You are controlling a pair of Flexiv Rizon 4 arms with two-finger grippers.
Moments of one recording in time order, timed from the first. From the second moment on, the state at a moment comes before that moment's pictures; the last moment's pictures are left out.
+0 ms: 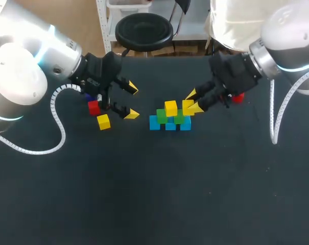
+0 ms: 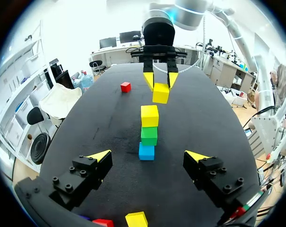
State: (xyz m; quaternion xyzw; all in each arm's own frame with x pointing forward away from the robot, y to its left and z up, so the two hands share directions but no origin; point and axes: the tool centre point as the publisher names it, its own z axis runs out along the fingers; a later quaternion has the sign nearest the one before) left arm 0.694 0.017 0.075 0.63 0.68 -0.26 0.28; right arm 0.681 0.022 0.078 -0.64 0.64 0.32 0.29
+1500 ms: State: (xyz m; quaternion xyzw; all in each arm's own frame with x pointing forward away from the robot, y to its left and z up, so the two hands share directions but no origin) left arm 0.694 0.017 0.075 0.63 0.68 -0.26 0.28; right arm 0.683 0.026 0.071 -0.63 0.64 0.33 0.29
